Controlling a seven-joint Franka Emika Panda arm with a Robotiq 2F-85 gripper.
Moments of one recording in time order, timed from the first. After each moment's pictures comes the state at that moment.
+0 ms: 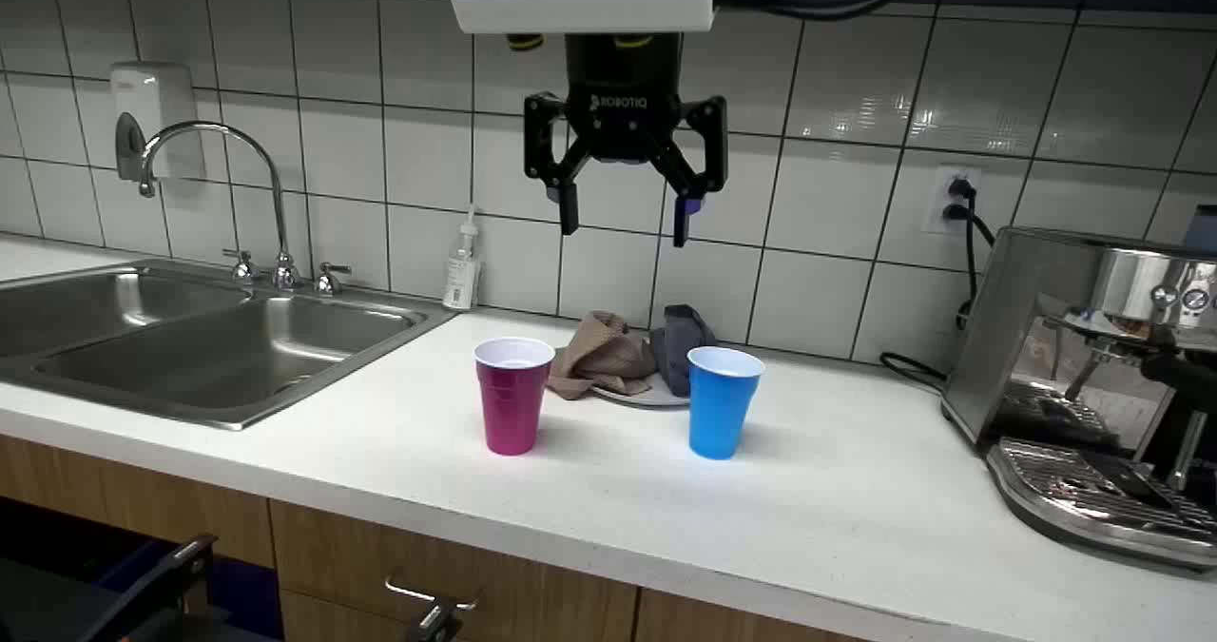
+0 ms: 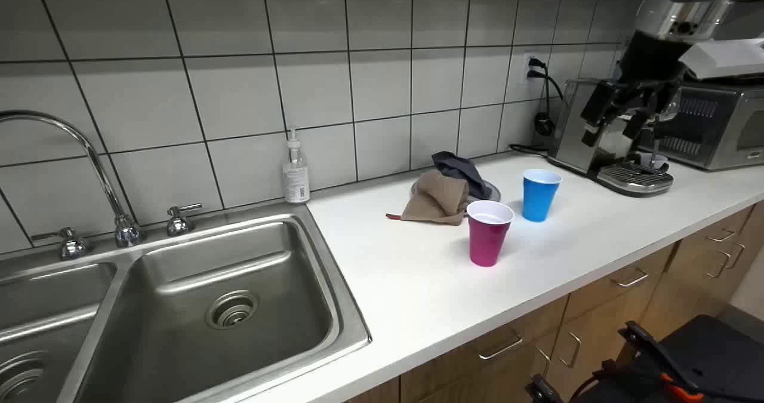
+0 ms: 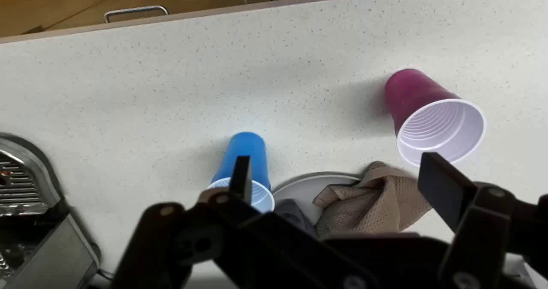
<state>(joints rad) -0.19 -0.58 -0.34 -2.76 -0.20 2.46 -0.31</state>
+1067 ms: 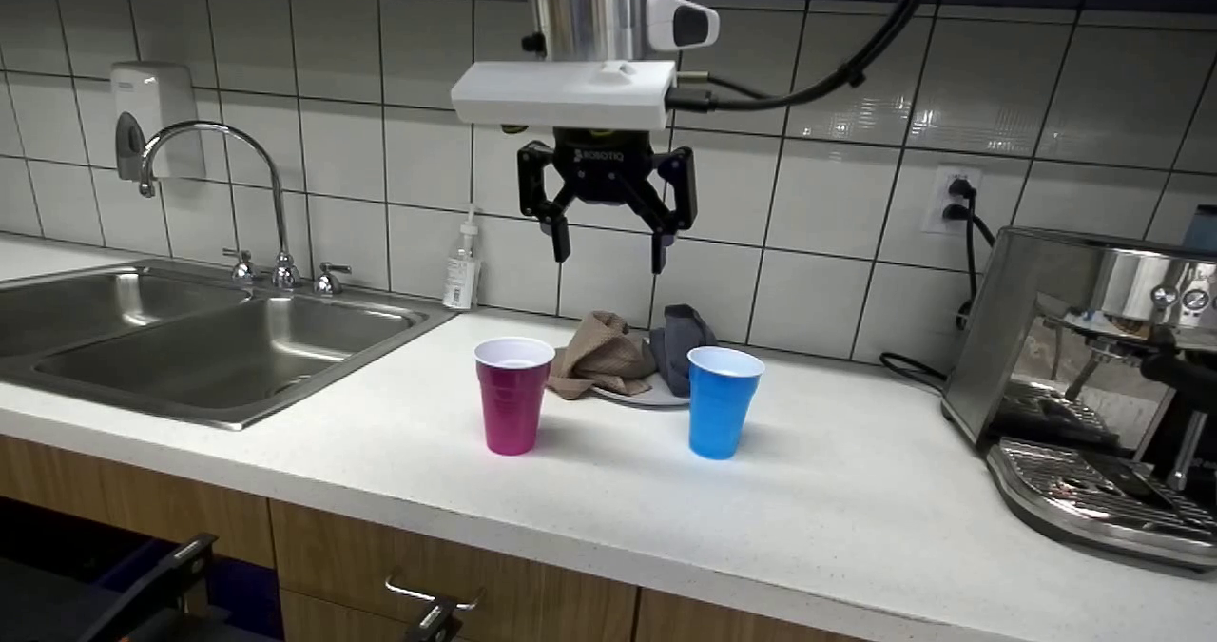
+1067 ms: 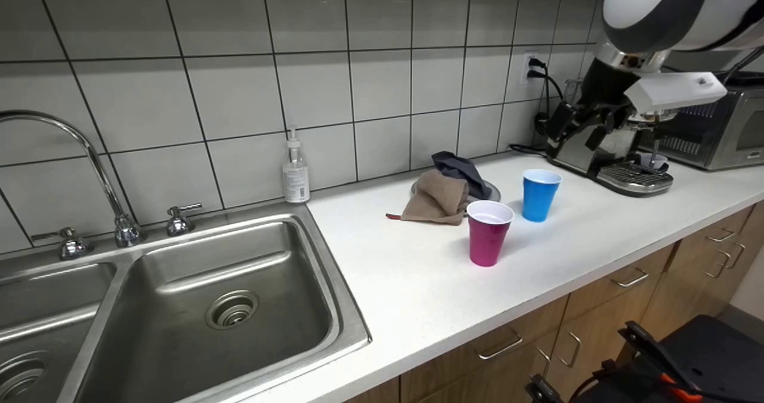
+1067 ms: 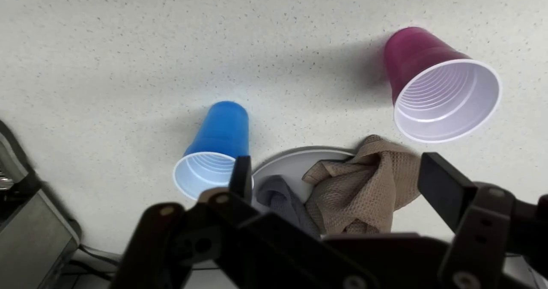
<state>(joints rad) -0.16 -0.42 -0.28 -2.78 -0.13 2.72 -0.28</state>
